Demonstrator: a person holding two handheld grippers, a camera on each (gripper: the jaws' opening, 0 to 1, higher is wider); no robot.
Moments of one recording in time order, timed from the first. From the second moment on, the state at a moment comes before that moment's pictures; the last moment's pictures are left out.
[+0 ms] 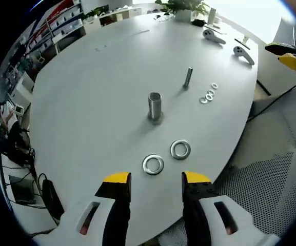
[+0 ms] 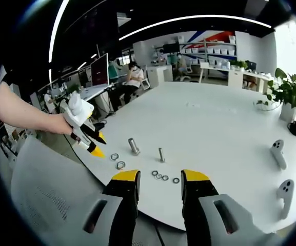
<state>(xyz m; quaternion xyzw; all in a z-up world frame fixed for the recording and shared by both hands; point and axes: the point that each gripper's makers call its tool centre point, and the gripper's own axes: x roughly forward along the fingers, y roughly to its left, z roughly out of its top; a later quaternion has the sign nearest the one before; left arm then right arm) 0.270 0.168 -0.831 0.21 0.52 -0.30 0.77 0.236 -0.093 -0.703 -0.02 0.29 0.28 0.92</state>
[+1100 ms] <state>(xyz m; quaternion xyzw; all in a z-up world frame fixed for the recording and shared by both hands) 0.275 0.157 -0.871 0.25 0.58 -0.32 0.71 0.239 -0.099 -0.699 -0.01 0.28 0.26 0.92</state>
